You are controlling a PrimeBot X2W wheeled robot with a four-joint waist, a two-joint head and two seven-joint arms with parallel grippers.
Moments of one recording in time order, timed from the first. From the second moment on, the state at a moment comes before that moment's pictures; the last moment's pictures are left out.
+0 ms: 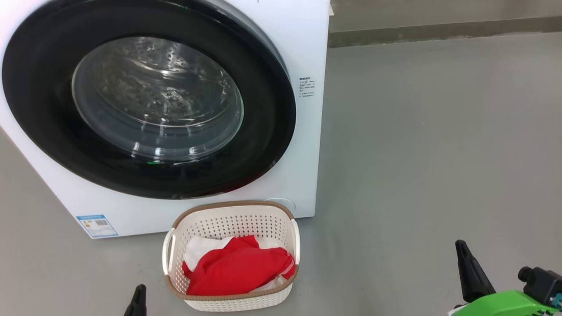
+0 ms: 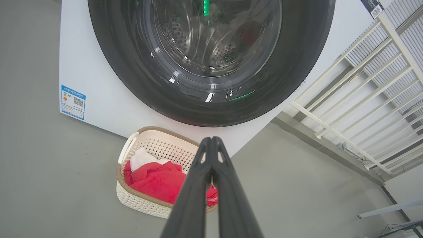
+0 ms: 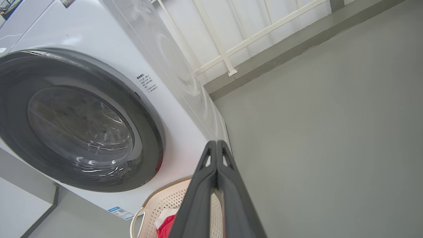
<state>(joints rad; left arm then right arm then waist) 0.10 0.05 0.03 0.24 -0.68 -0.12 -0.14 0.06 -0.02 -0.09 0.28 0.65 0.13 -0.14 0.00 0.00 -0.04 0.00</state>
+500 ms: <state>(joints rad) 0.07 0.05 0.04 0.24 -0.84 -0.12 -0.10 0.05 -0.02 -0.10 0.28 0.81 0.13 -0.10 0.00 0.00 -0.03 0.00</state>
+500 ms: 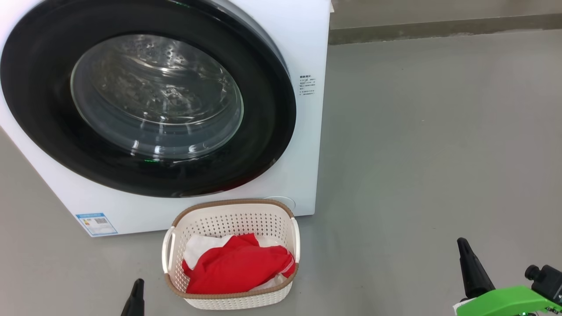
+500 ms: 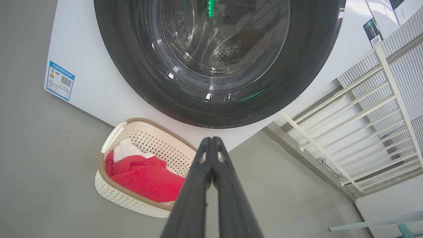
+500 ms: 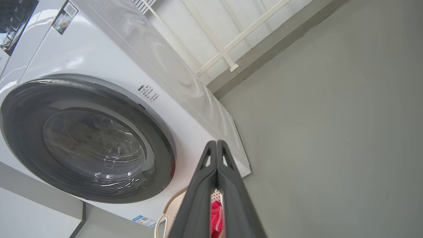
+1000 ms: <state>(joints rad) 0.04 0.05 0.05 0.25 -1.00 -0.12 -0.05 0.02 -0.02 -0.11 0.28 0.98 0.13 -0.06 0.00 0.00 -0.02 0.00</state>
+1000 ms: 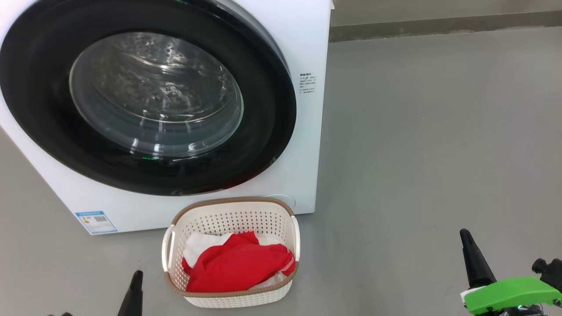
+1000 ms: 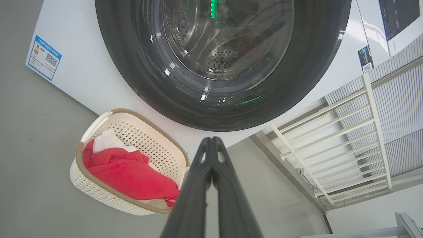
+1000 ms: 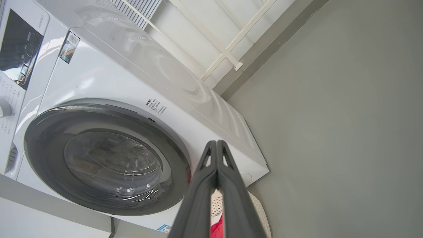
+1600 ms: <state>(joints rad) 0.01 0.05 0.06 0.25 -1.17 -0.12 0.00 -0.01 -0.02 -0.11 0.28 1.16 0.13 -0.01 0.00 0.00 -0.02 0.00</state>
